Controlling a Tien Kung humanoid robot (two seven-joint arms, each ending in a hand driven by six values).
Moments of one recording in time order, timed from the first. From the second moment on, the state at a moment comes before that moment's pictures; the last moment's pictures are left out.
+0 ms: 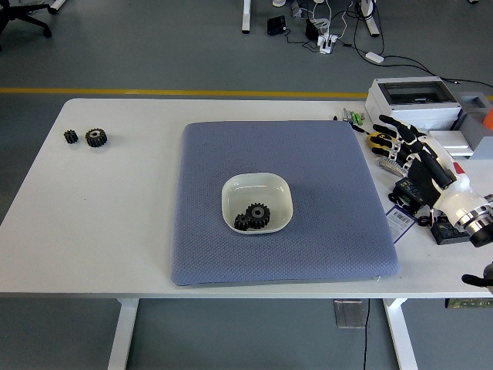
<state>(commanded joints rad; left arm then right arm) -0.16 0.00 -1.46 -0.18 1.43 0.17 0.19 0.25 -0.46 1.12 1.40 -0.60 0.03 0.19</state>
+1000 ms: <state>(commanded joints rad) -0.14 0.00 -1.40 -0.18 1.43 0.14 0.19 0.09 -0.29 1.58 1.42 -0.88 -0.05 0.03</state>
